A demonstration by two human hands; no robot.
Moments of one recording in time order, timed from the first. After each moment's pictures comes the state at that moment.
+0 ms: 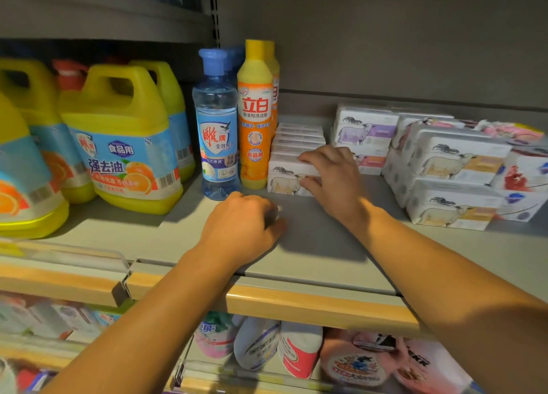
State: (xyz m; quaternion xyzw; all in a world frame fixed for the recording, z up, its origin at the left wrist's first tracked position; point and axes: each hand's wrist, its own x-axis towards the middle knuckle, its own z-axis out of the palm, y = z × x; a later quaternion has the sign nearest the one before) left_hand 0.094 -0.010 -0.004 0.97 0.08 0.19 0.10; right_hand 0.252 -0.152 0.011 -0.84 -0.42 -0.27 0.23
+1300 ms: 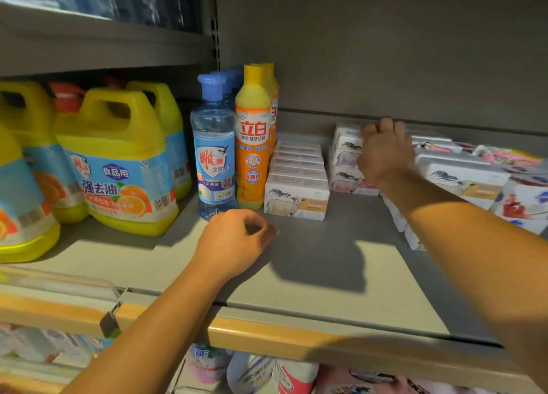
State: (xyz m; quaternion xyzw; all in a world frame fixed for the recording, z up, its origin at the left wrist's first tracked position) left_hand 0.099 -0.003 0.007 0.92 0.15 0.21 0.30; right_hand 0.338 -0.180 0.085 -0.93 -0.20 -0.30 0.03
